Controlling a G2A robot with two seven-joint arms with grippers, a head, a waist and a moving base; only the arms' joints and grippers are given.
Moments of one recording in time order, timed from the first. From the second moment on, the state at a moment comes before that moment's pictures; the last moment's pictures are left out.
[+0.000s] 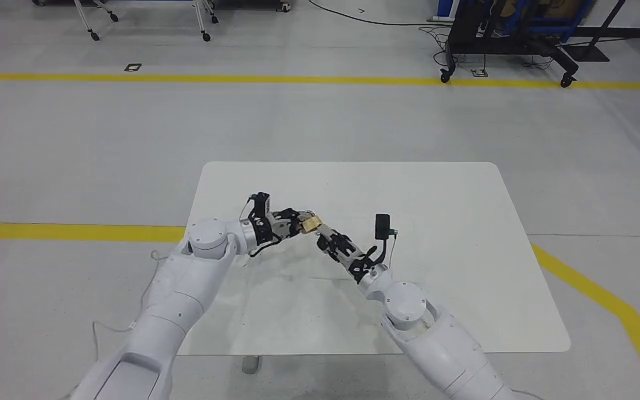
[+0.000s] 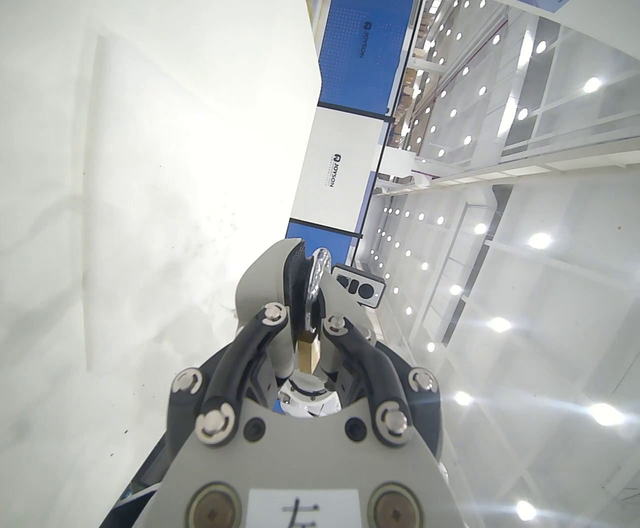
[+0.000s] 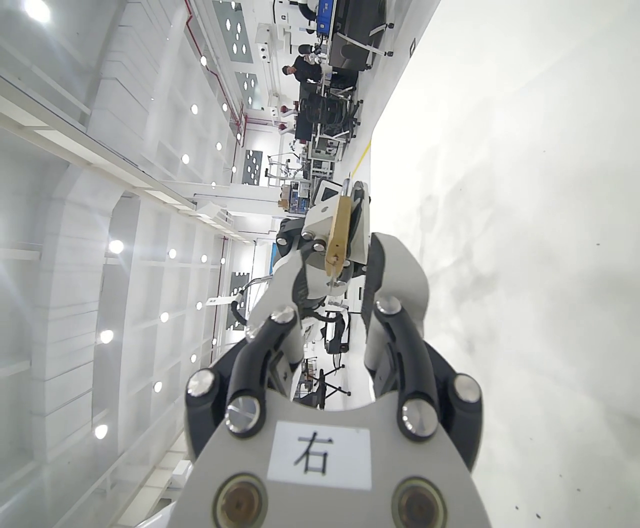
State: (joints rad) left arm 0.87 -1.31 -1.04 -0.84 -0.47 0.01 -0.94; right arm -1.36 -1.30 0.96 -1.48 0.17 -0.07 0.11
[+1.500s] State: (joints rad) left arm 0.95 -1.30 -1.10 -0.97 -0.51 -0.26 -1.04; right arm -1.37 -1.33 1.03 -1.40 0.79 -0.18 0.53
